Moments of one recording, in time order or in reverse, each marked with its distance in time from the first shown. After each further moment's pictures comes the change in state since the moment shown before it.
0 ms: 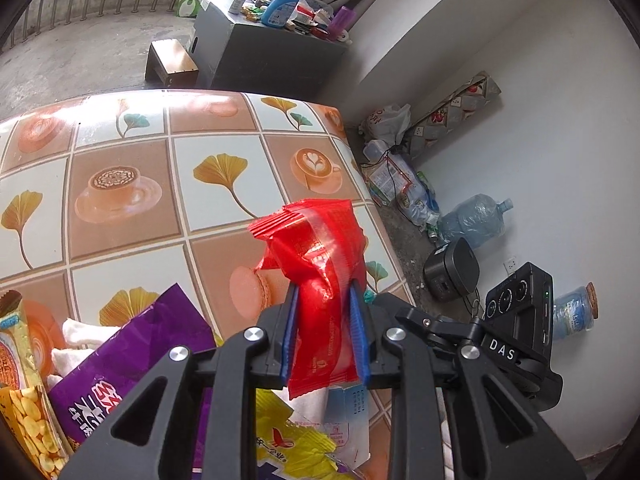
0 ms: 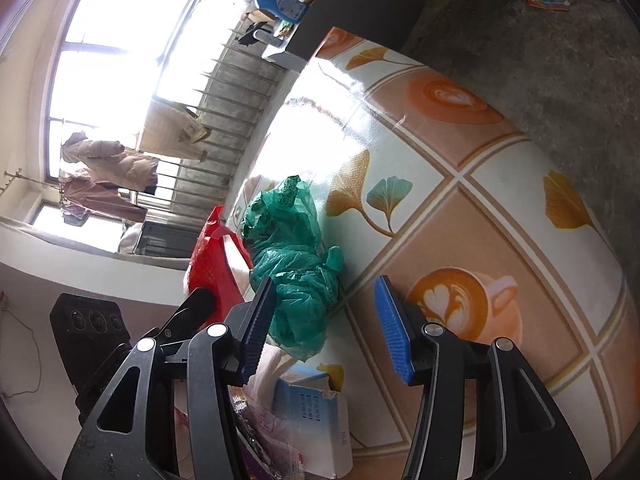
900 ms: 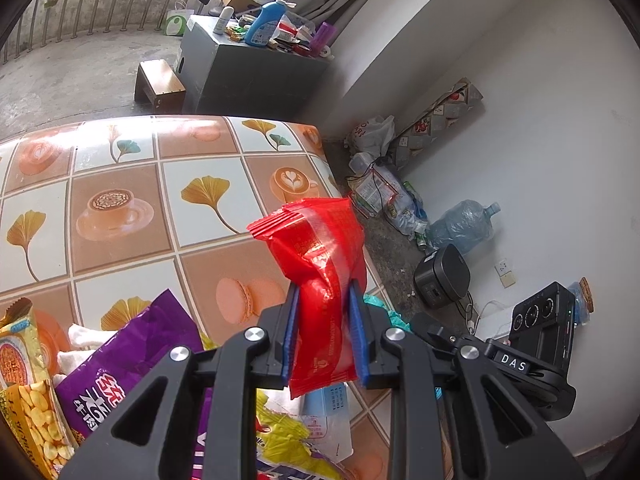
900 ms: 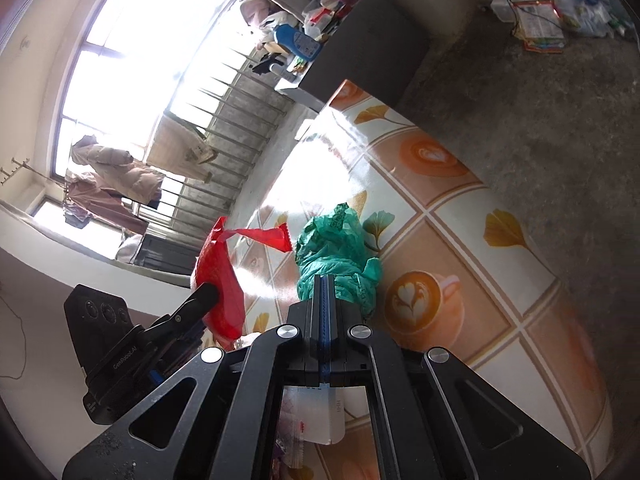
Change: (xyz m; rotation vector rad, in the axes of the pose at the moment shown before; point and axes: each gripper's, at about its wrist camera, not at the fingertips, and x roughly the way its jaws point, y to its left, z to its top) left arm -0.022 -0.010 -0.007 0.049 -0.058 -0.033; right arm -0.061 0.005 -0.011 -0.070 -0.144 -0.033
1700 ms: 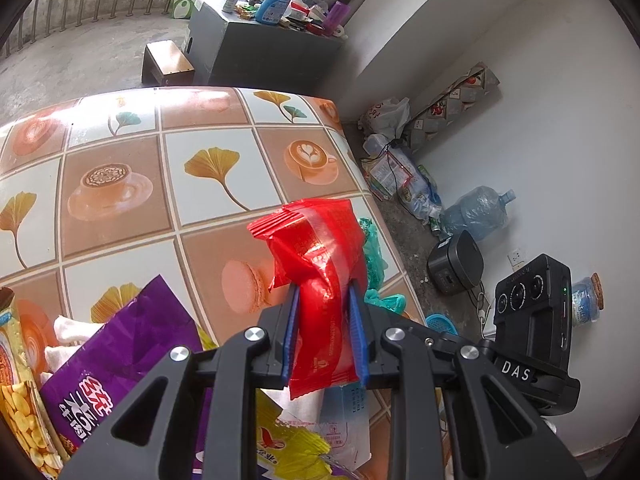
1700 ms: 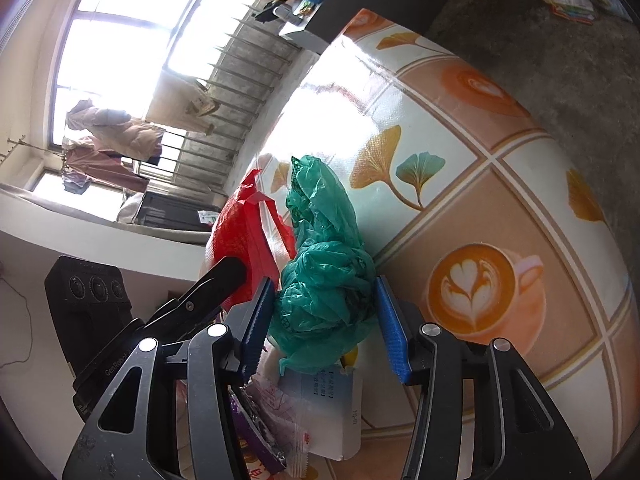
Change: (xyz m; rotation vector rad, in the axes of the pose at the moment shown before) left arm 0.029 0.008 0.002 -0.019 0.066 0.042; right arm 0.064 0.001 -0.005 0.004 0.196 0.038
